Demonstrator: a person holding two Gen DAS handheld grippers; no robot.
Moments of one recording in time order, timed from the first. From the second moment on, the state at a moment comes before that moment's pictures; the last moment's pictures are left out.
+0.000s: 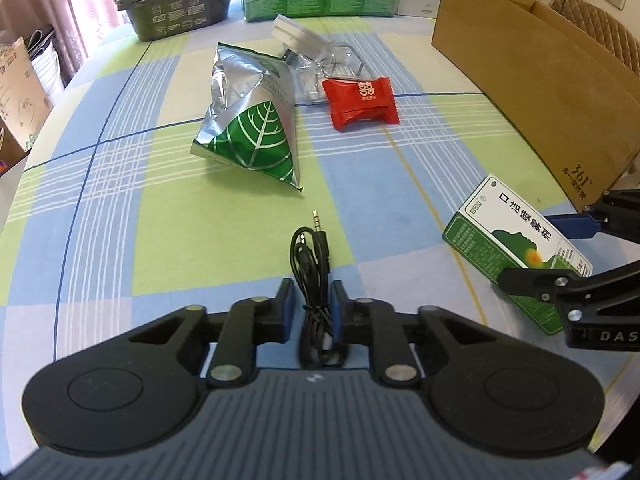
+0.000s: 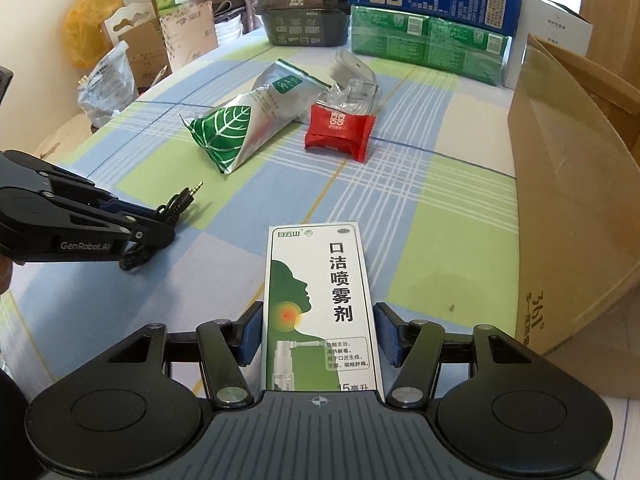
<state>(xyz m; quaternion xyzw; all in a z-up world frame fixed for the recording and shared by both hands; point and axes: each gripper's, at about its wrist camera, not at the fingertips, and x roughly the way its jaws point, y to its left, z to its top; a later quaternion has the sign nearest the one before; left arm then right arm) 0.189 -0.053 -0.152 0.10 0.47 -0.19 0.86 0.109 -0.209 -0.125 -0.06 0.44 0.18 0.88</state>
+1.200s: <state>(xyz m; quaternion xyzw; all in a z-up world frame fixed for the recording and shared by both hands) 0.142 -0.075 -0.092 0.08 0.45 -0.22 0.86 0.059 -0.237 -0.057 0.01 0.40 0.11 0.91</state>
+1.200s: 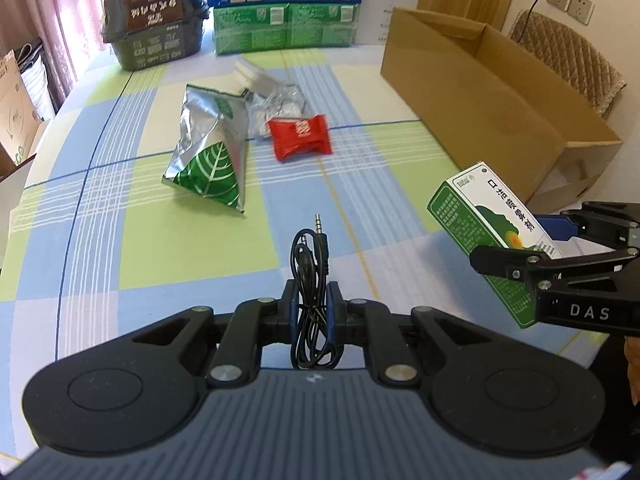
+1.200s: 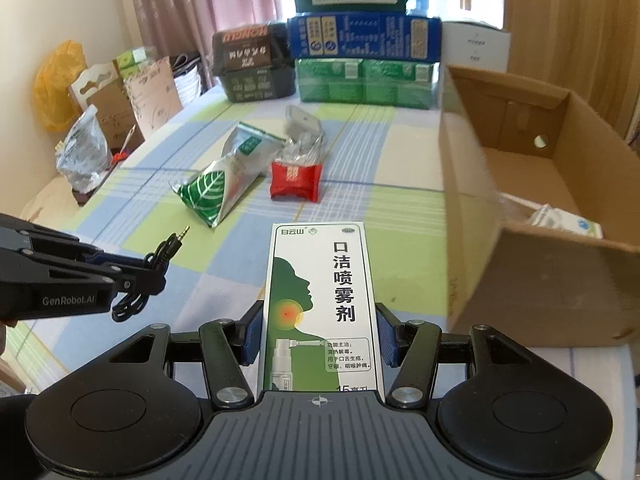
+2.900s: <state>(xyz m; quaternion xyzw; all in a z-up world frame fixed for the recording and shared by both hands) 0.138 -0.301 0.009 0.10 0.37 -0.36 0.85 0.073 -0.435 0.046 0.03 0.33 -0.01 0.94</state>
